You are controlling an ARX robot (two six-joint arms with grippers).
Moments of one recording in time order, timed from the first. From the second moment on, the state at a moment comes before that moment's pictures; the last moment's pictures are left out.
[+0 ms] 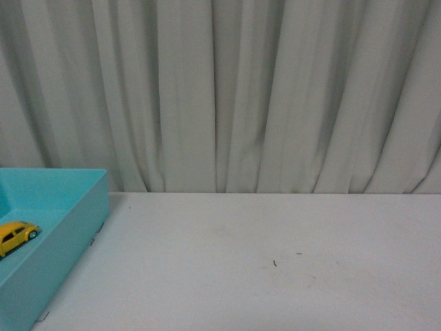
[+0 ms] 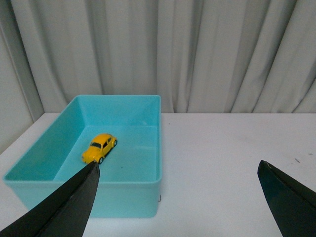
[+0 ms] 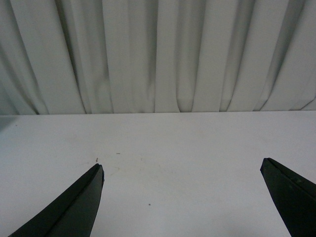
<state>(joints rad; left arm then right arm) 0.00 0.01 0.01 -0.01 0.00 0.00 -0.01 0.00 0.01 0.00 0.00 -0.01</state>
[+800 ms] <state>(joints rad) 0.00 0.01 0.01 0.00 0.00 0.00 -0.01 0.00 0.01 0.00 0.00 -0.01</state>
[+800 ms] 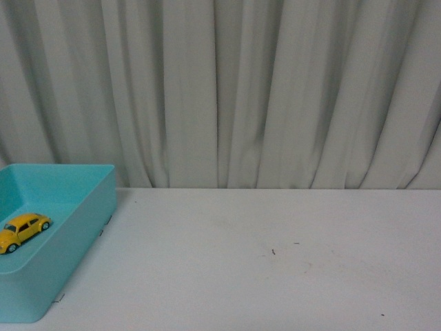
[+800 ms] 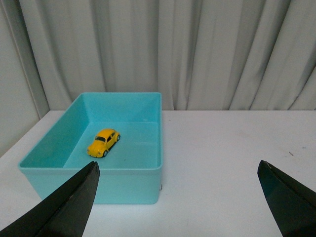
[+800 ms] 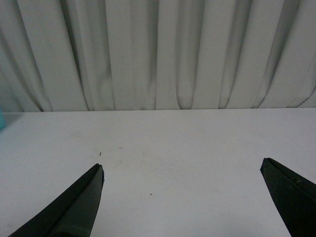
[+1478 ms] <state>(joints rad) 0.00 0.01 0.01 0.00 0.00 0.00 -0.01 0.00 0.01 0.00 0.00 -0.01</state>
